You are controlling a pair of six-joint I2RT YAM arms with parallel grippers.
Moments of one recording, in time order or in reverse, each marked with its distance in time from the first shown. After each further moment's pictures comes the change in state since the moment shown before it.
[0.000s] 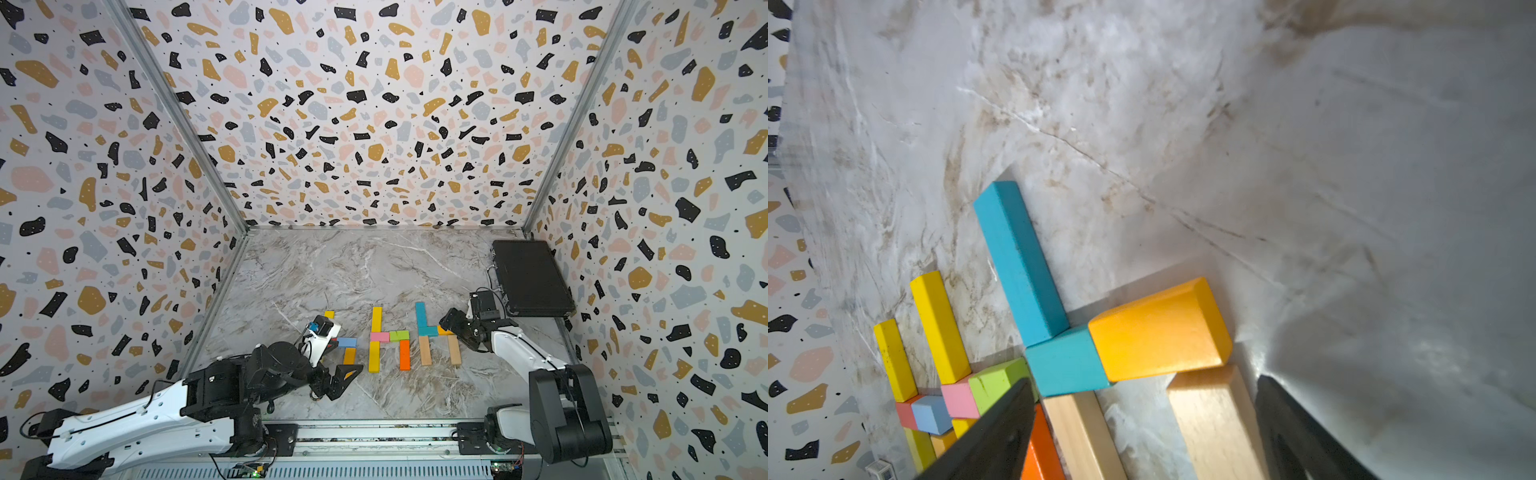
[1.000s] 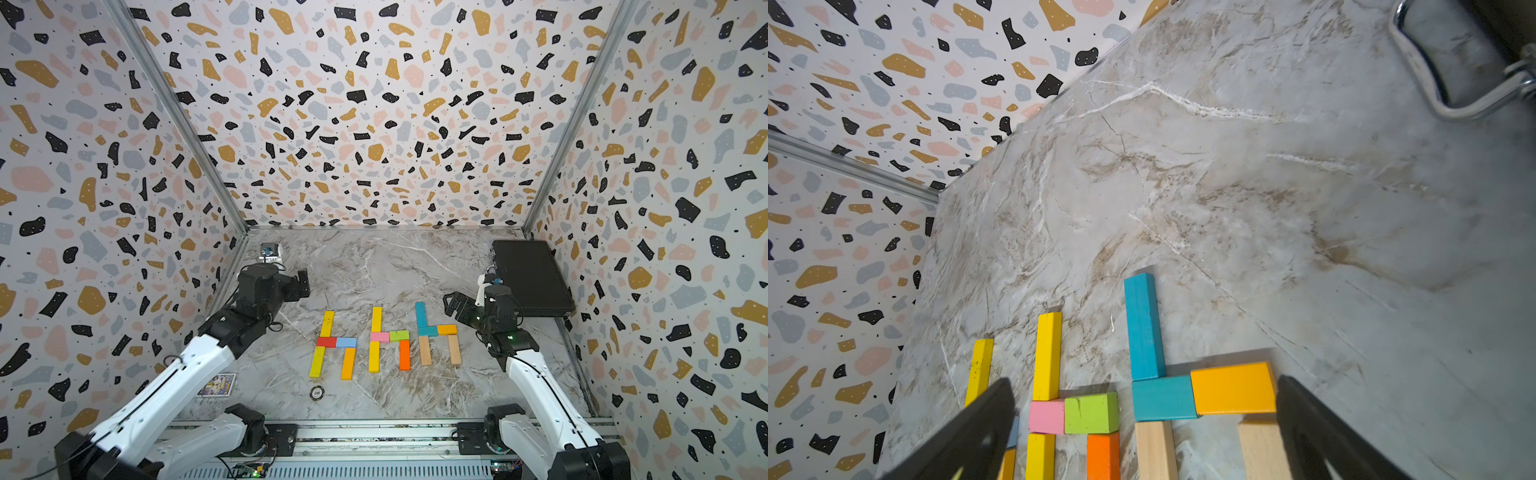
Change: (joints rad) left arm 0.883 0.398 0.129 0.262 -0.198 0.280; right arm 0.000 -0.296 0.003 0.097 0.040 -0.096
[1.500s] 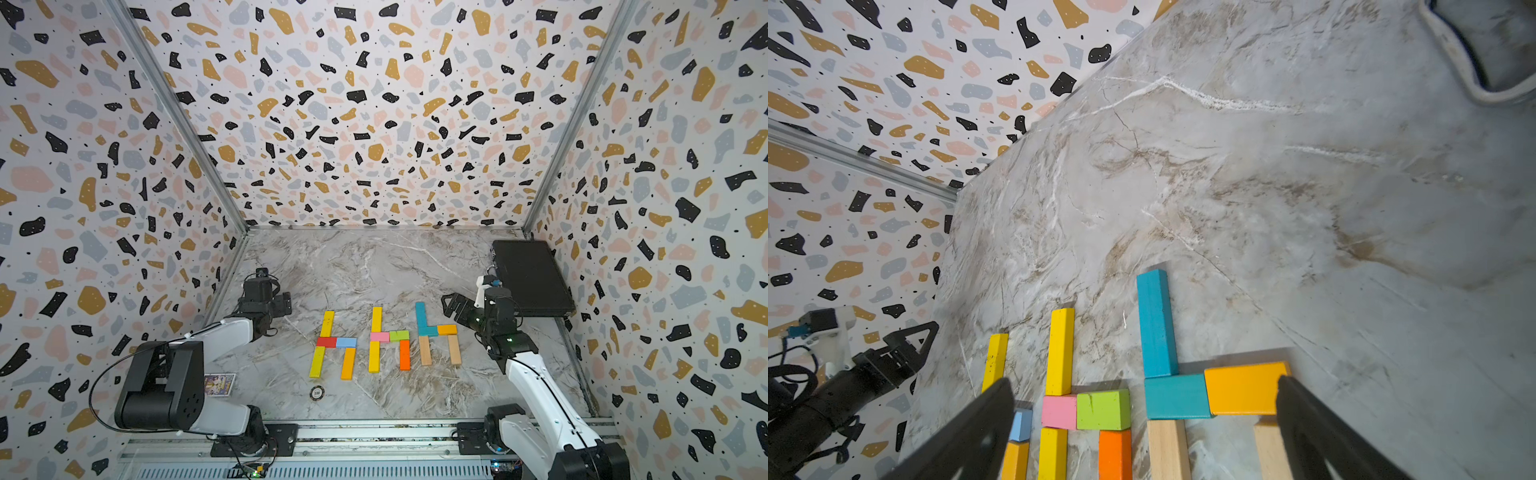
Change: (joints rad) left arm 0.330 0.336 -0.306 0.459 0.114 0.135; right arm 0.000 -0.011 -0.031 0.043 -0.026 0.025
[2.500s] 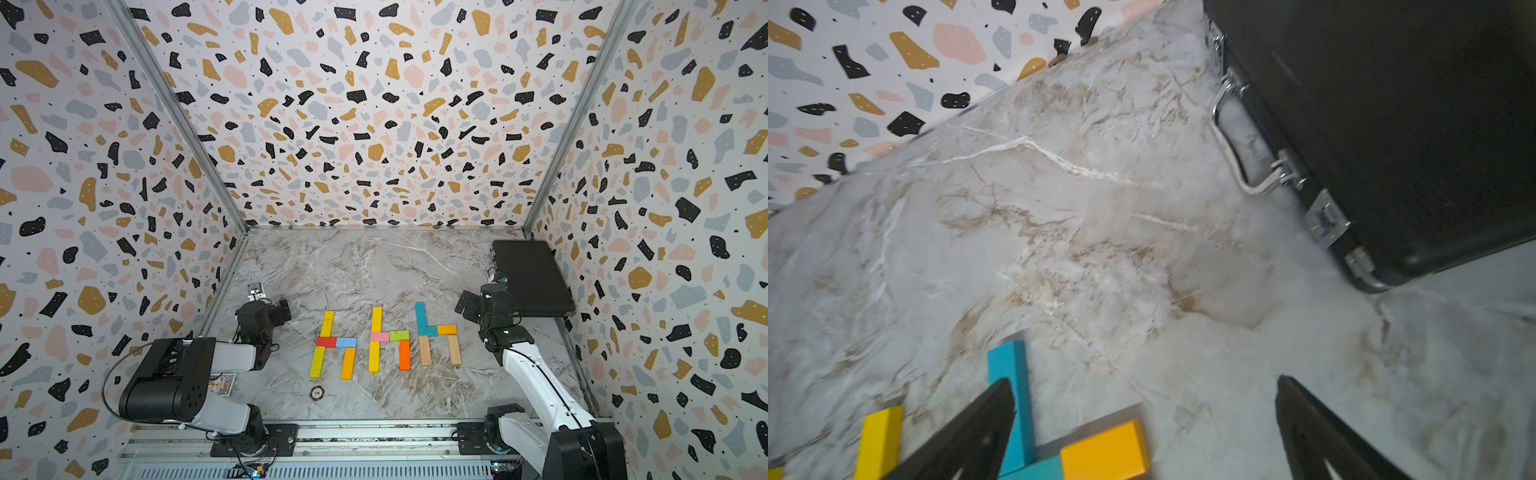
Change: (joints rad) left arm 0.009 0.045 -0.269 0.604 -0.016 -0.020; right arm 0.000 0.093 0.036 0.008 0.474 -0.205
